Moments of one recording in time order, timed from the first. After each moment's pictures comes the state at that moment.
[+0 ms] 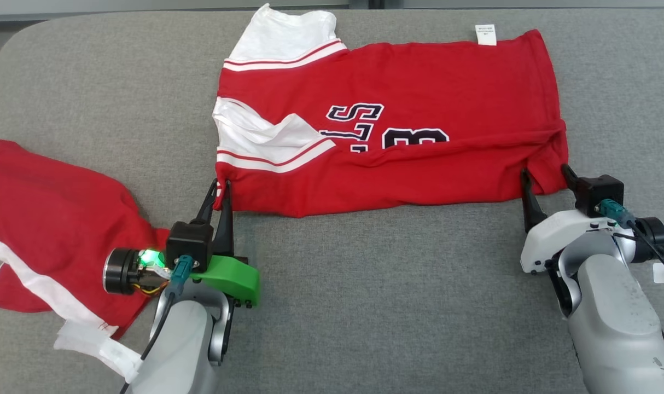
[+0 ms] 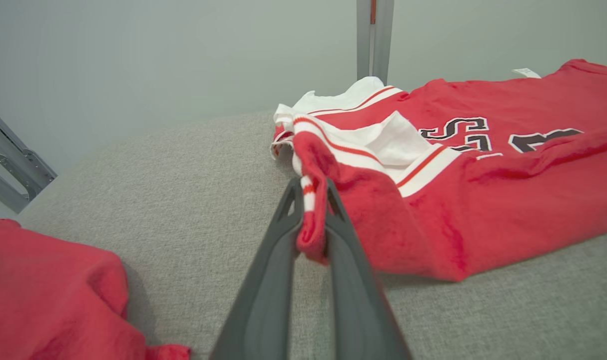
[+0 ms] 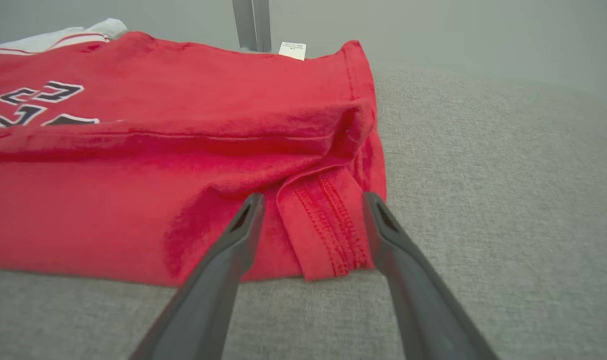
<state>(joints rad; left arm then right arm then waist) -0.38 0.05 -0.27 0.48 -0.10 0.09 -0.26 -0.51 -0.10 -0.11 0.74 -0.05 0.13 -0.23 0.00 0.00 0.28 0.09</state>
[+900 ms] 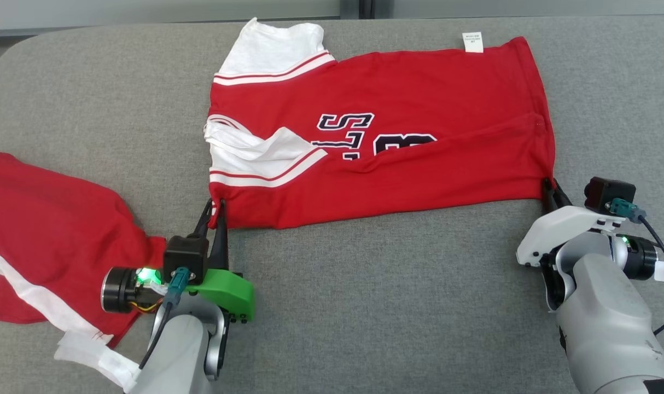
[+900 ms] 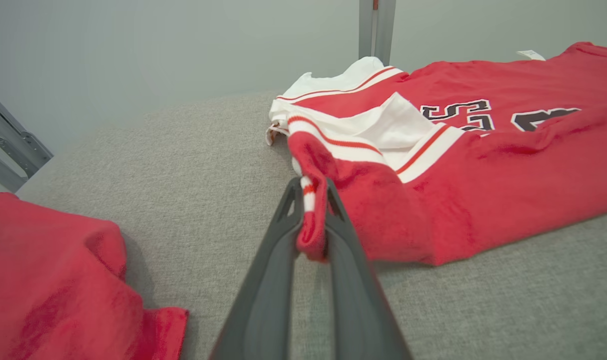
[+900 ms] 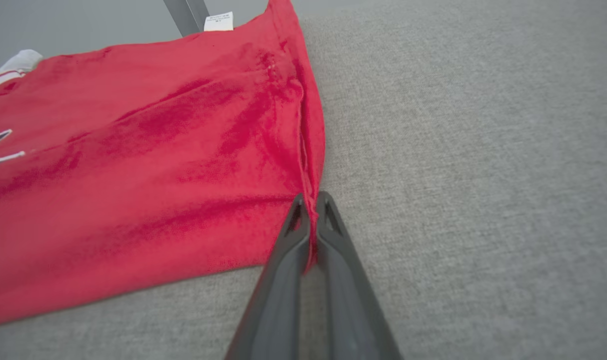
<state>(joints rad) -0.36 0.05 -0.27 0.52 -0.12 0.10 -0.26 -0.65 -0.05 -0.32 1.04 -0.03 0.13 -0.26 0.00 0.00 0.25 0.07</state>
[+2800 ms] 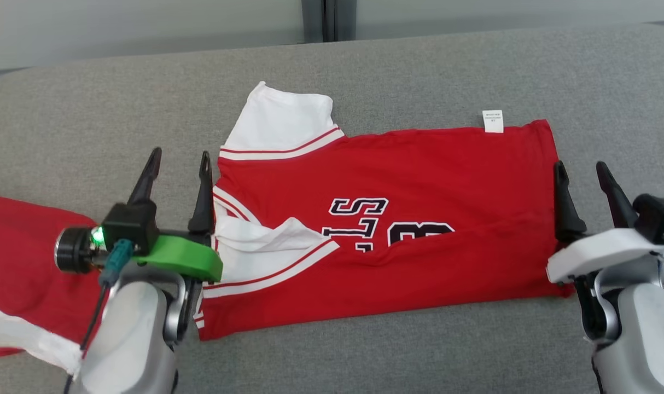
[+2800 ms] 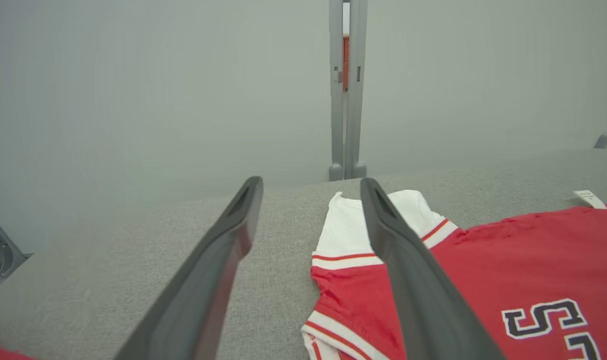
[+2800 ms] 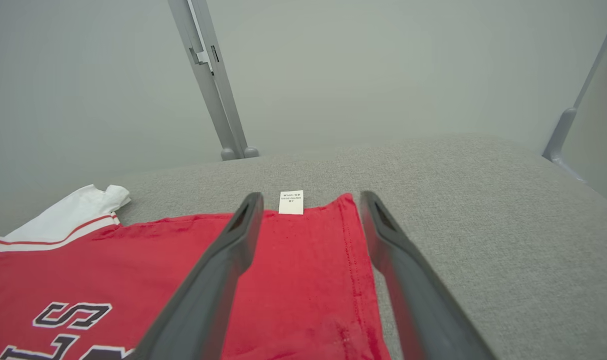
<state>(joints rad) -0.38 0.12 -0.21 0.35 -0.20 0.01 -0.26 -0.24 -0.11 -0.12 0.21 0.21 0.13 -0.10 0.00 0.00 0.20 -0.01</state>
